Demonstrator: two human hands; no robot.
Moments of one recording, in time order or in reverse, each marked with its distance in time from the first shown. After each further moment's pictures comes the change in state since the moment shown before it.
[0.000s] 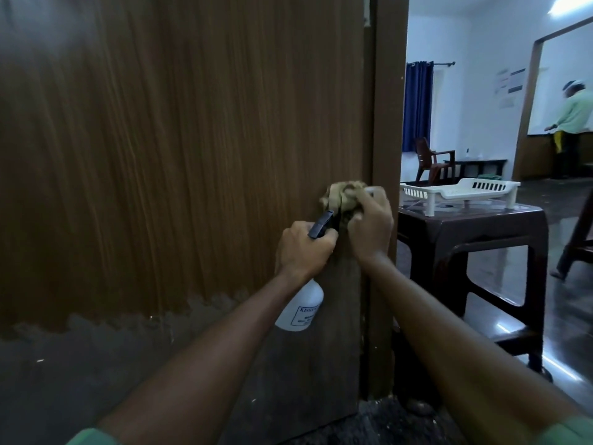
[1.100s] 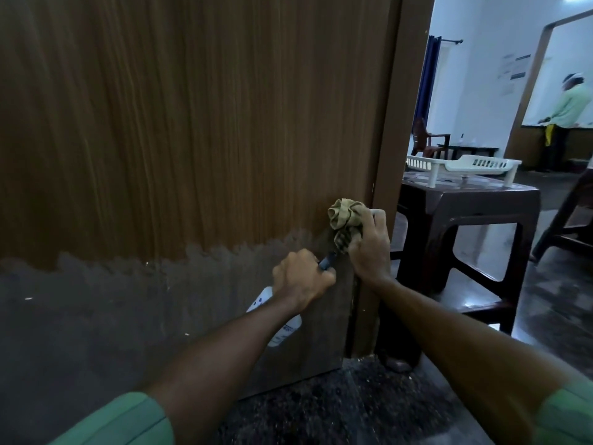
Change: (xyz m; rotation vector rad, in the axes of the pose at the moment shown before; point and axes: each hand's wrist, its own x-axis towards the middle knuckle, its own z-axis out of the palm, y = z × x) left_hand -0.068 -0.087 0.038 0.419 -0.158 -0.113; right_hand -0.102 0.046 -0.004 -0.049 -0.265 -0.007
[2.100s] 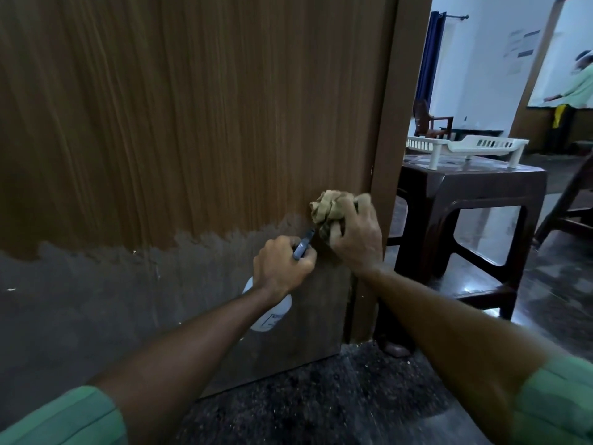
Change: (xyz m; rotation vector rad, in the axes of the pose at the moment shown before) left_hand 0.001 -0.033 0.005 -0.206 0.129 0.079; right_hand -0.011 0.003 0.017 -0.135 -0.024 -0.145
